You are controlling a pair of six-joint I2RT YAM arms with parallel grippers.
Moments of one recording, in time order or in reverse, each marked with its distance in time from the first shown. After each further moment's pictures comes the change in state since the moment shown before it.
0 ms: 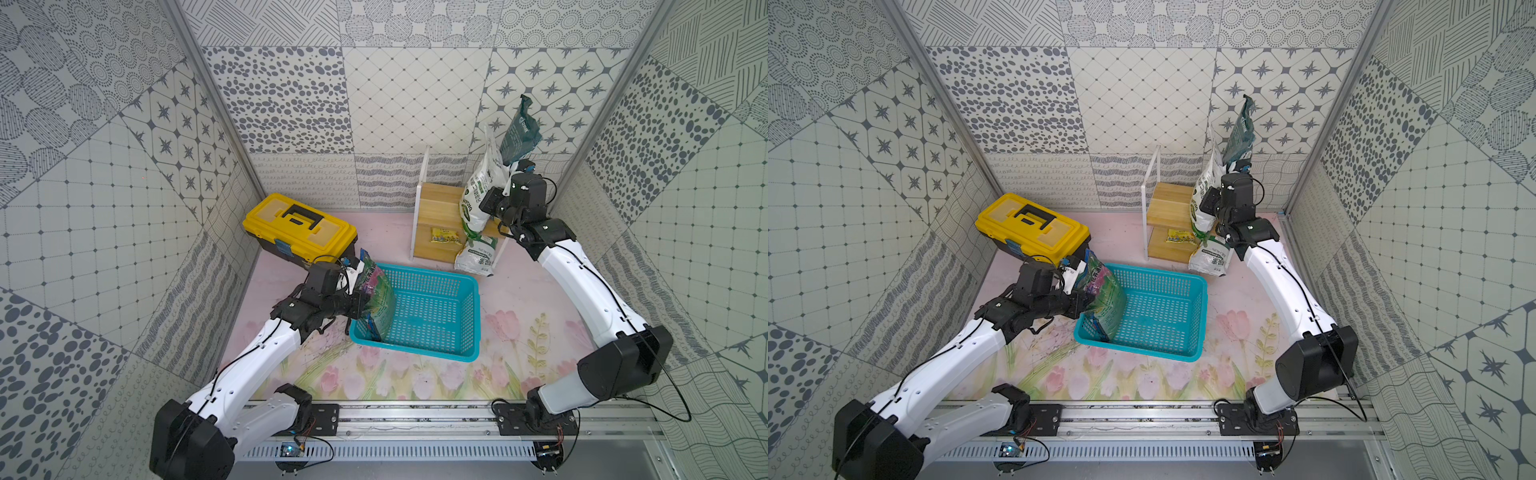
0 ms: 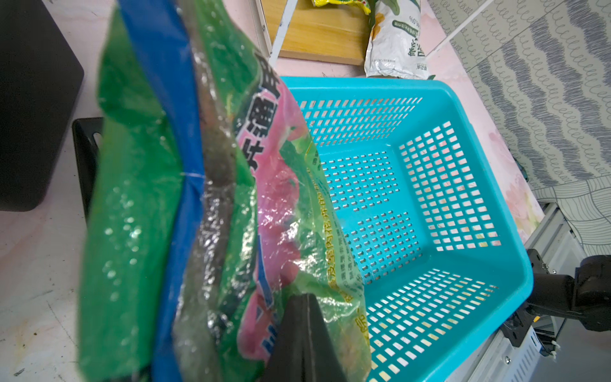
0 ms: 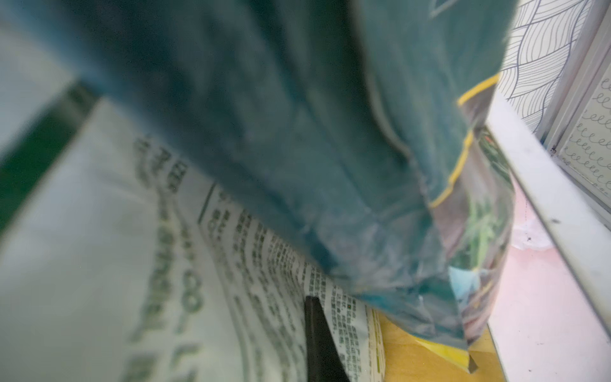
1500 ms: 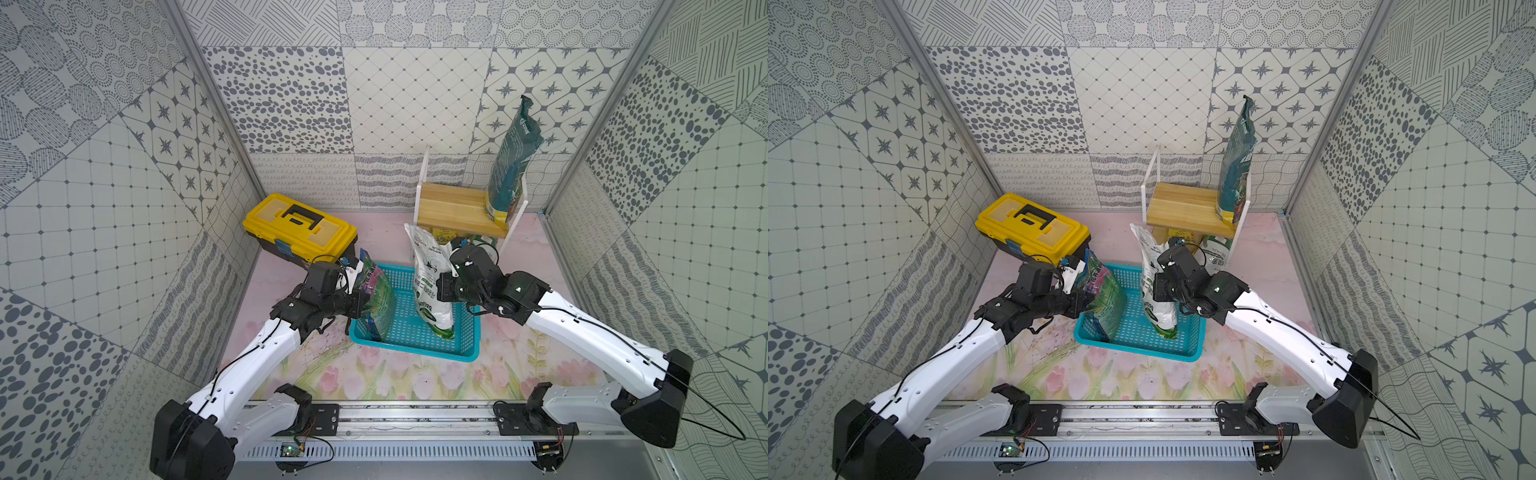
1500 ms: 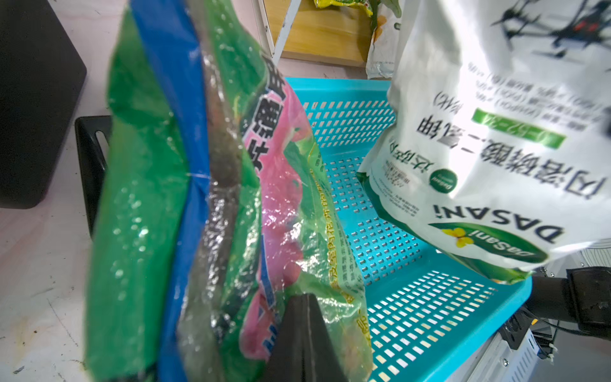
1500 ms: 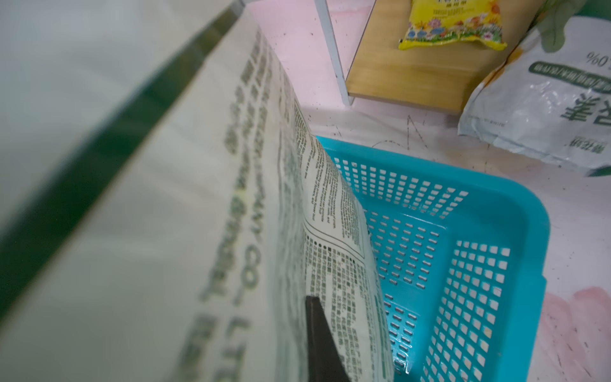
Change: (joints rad) left arm 0.005 0.000 0.000 0.000 0.002 -0.008; right arm 0.552 -0.216 -0.325 -0.348 0.009 0.182
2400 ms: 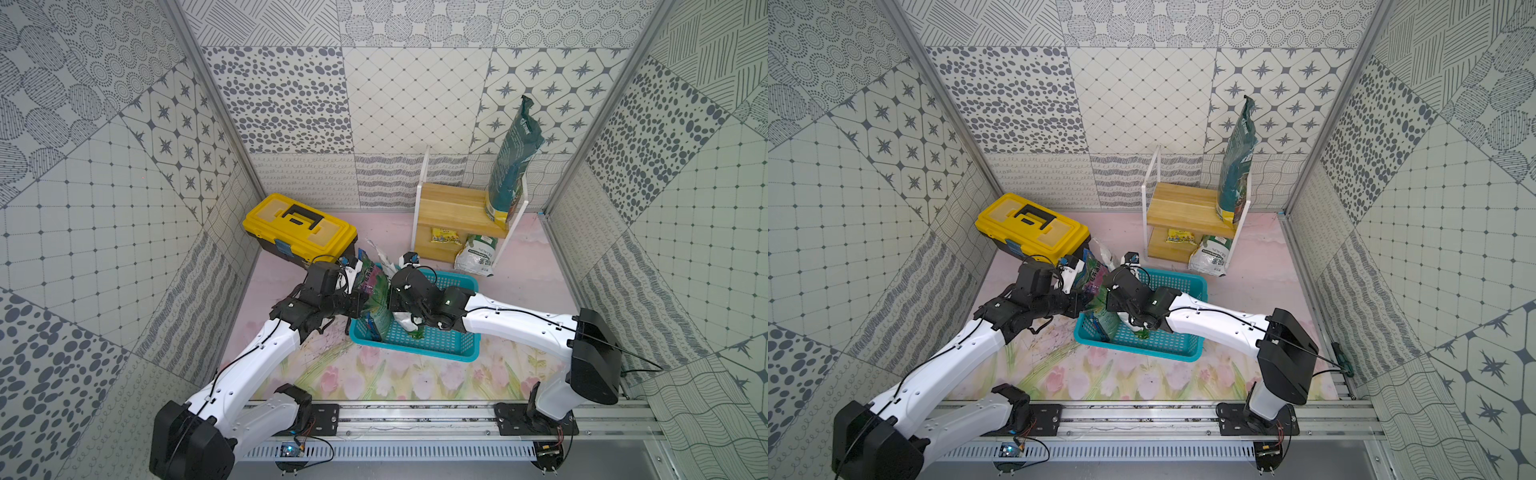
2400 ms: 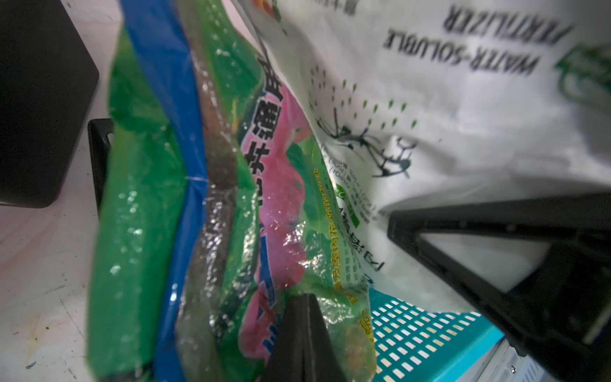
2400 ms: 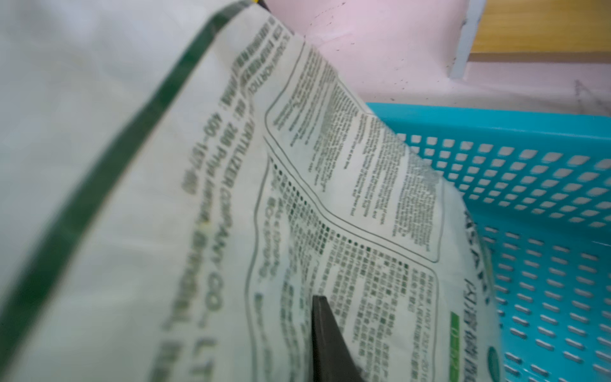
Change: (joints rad) left arm 0.000 -0.006 0.000 0.000 -0.022 0.000; right arm 0.217 0.330 0.015 0.404 0.066 0.188
